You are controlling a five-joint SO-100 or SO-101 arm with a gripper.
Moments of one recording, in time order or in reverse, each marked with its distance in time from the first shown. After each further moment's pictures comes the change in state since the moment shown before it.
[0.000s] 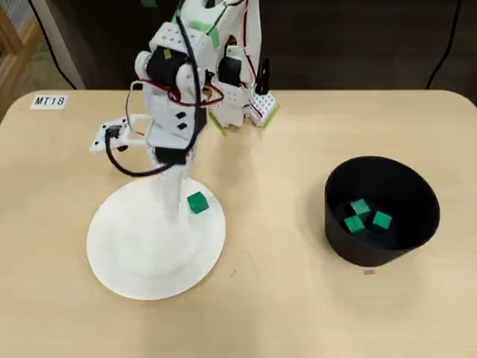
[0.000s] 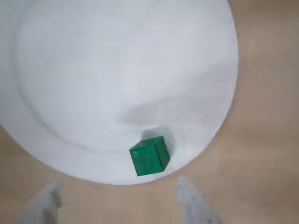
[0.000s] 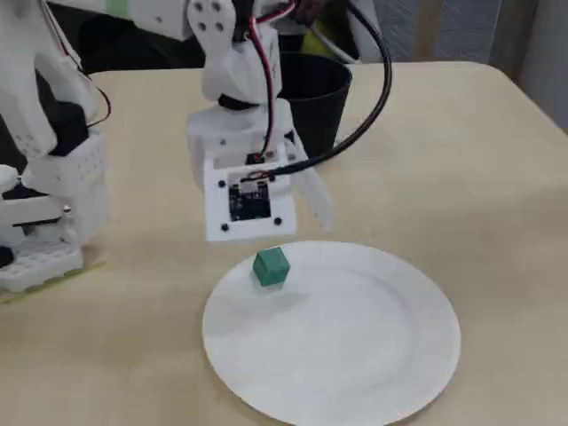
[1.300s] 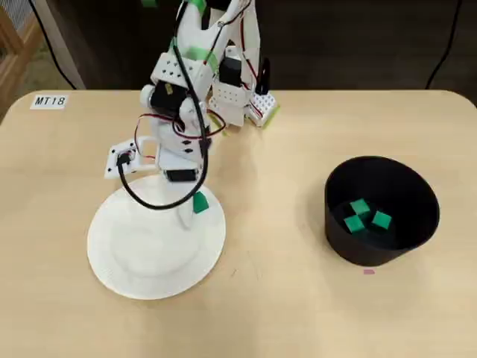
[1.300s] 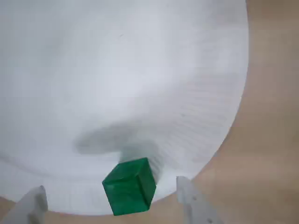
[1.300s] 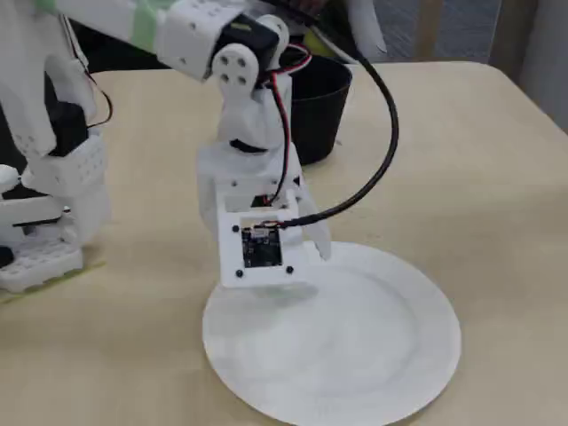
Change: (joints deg) arm 0.7 -10.1 0.4 -4.0 -3.0
